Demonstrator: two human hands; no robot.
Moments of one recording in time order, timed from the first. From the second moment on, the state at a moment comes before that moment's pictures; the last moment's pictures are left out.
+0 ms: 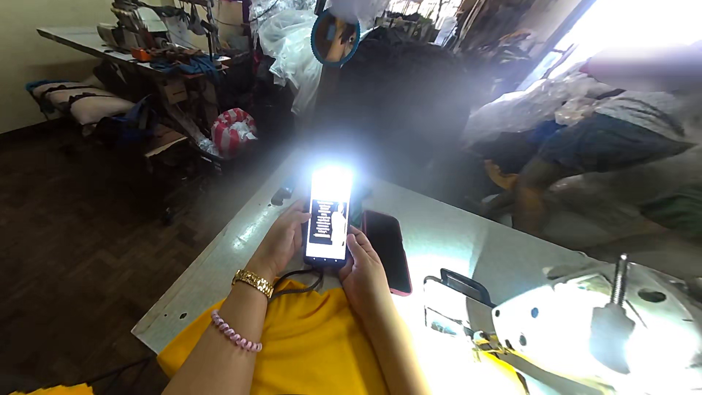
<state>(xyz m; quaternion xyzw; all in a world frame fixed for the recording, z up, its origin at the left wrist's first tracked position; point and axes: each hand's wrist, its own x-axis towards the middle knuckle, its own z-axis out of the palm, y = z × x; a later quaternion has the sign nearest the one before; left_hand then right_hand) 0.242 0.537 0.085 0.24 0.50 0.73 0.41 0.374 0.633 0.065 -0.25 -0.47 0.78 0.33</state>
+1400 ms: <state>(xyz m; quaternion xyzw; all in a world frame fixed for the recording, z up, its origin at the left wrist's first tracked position) 0.244 0.538 0.085 0.24 0.48 0.74 0.41 0.376 0.633 0.065 -0.24 -0.48 0.78 0.32</state>
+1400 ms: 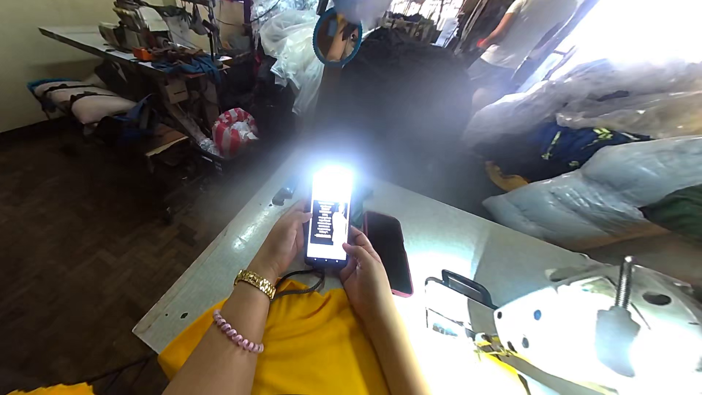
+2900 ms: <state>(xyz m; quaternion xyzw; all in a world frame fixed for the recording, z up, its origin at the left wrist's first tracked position) 0.244 0.537 0.085 0.23 0.50 0.73 0.41 0.375 0.635 0.064 -0.25 -0.50 0.77 0.31</state>
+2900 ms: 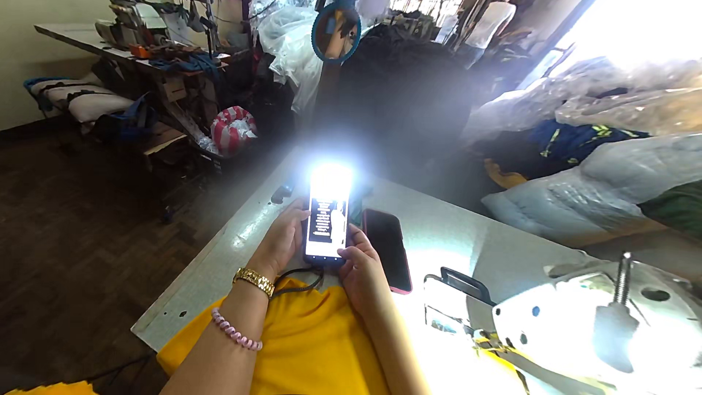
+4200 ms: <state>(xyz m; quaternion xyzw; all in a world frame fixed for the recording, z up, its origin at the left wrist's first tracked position) 0.244 0.536 0.086 0.22 0.49 0.73 0.41 0.375 0.634 0.064 -0.25 -0.49 0.78 0.31</state>
